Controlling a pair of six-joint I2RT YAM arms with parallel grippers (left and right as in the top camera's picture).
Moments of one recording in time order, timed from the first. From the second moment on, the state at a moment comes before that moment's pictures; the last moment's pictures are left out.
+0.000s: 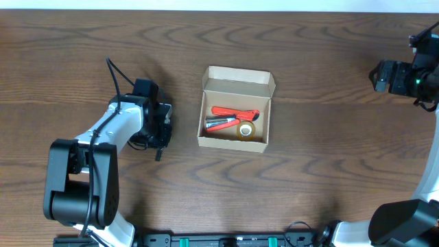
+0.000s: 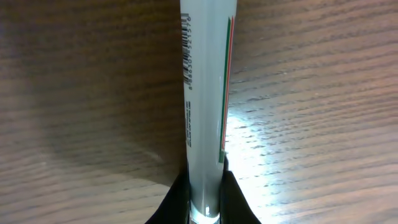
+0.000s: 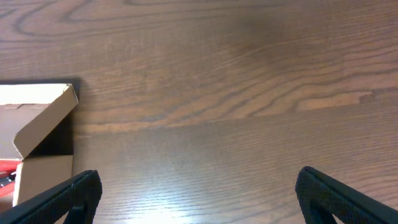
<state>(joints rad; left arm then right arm) -0.14 1.80 1.01 -0.79 0.15 0.07 -0.44 1.59 1.64 -1.07 -0.26 -0.20</state>
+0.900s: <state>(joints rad) -0.46 1.71 1.60 -1.18 0.29 0.58 -0.44 1.59 1.64 -1.08 -0.26 -0.20</state>
